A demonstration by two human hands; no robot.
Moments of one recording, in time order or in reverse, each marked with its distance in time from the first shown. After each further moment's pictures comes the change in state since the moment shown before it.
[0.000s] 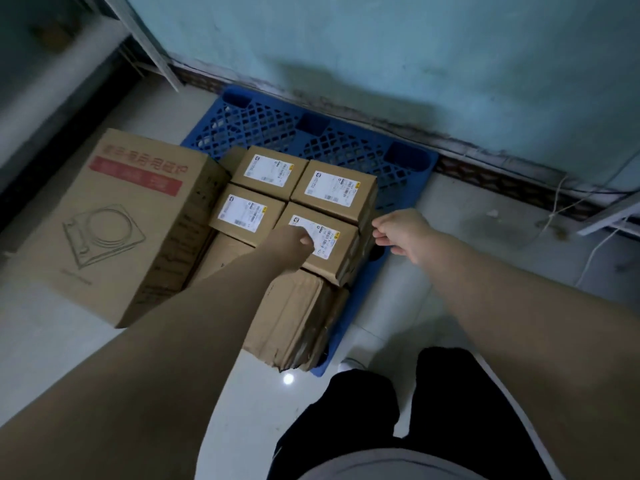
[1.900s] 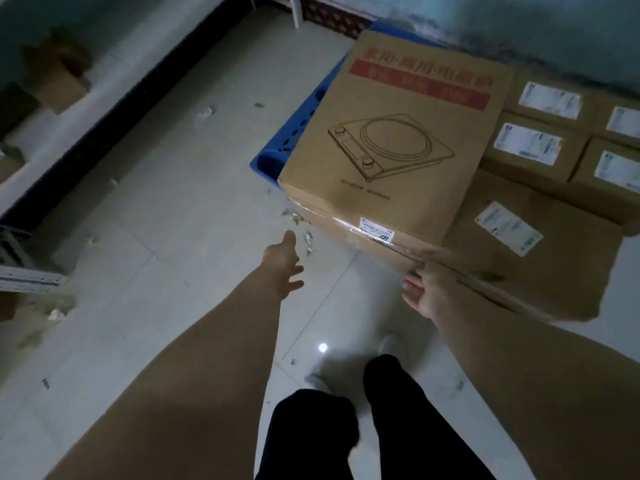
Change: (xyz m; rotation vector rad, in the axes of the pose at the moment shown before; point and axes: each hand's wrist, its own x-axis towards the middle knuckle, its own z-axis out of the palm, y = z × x) left_hand -0.139 -0.657 -0.134 -1.272 0.034 -0.694; right_hand -0.119 0.046 0.663 0.650 0.138 0.415
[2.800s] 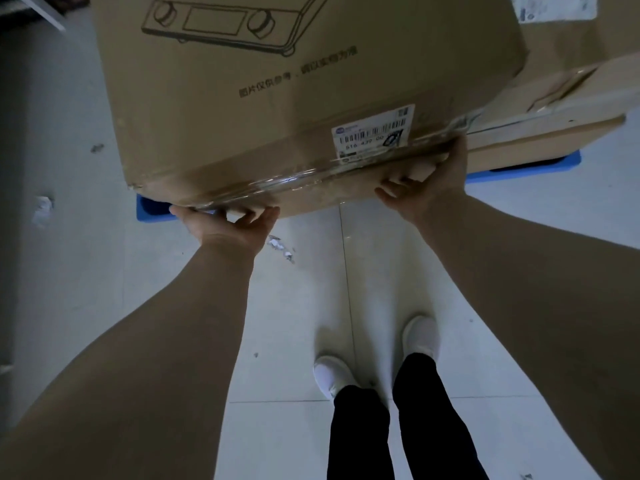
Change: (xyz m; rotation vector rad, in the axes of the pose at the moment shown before) left_hand 0.284 0.034 0.052 -0.527 -0.362 -0.013; right_hand 0.197 0.042 0.080 1.088 -0.046 -0.207
